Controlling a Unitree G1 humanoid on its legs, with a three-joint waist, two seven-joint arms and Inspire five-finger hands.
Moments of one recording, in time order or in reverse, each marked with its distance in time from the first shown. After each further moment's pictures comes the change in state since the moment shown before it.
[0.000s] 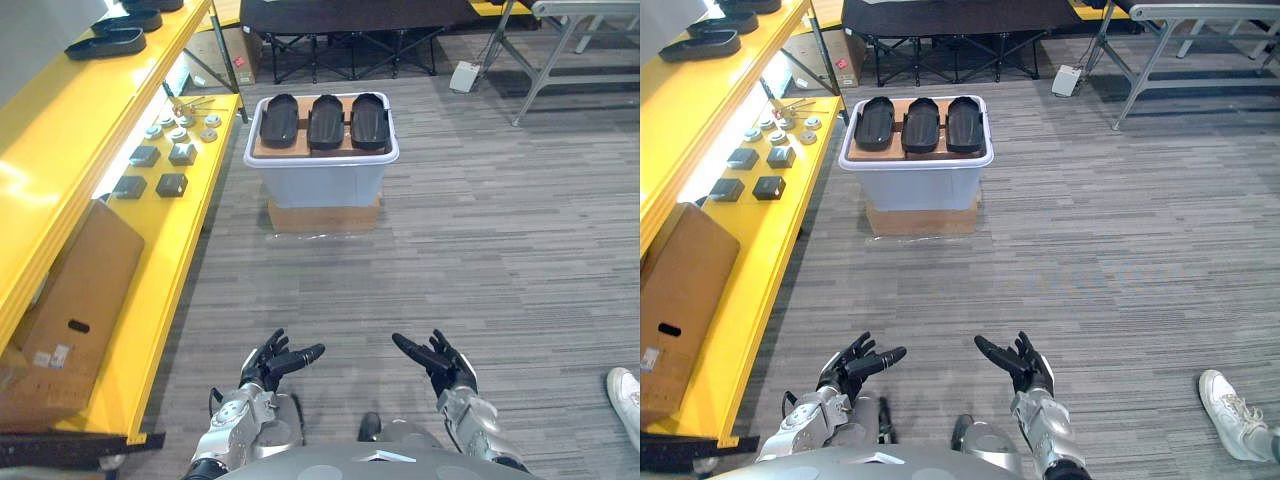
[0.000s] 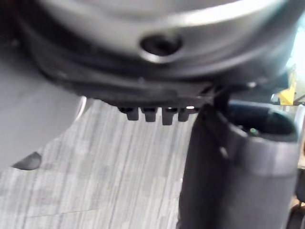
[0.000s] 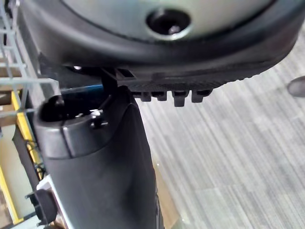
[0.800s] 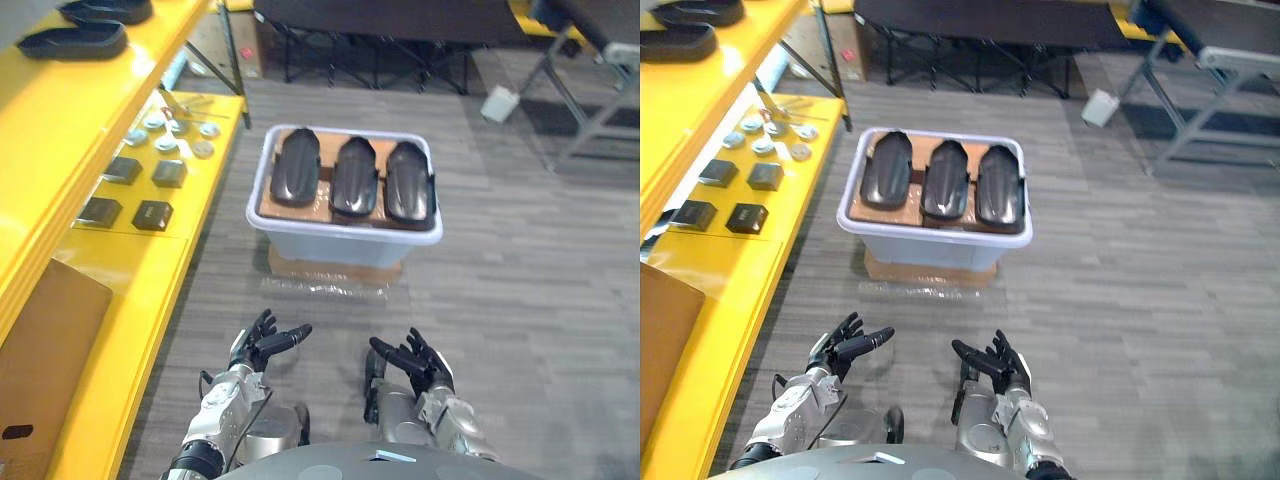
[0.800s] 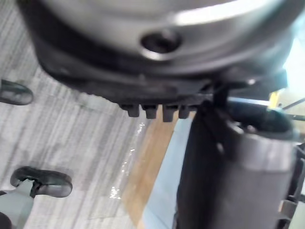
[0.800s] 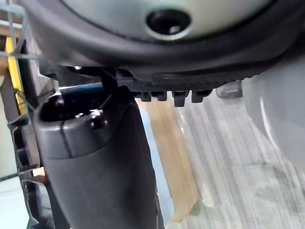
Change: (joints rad) left arm -0.046 0.072 -0.017 -0.005 -0.046 -0.028 -0.008; right arm 0.052 0.057 0.082 0.033 -0.034 -0.087 -0.013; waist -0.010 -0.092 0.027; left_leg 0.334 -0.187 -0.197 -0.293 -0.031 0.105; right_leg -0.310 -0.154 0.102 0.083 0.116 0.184
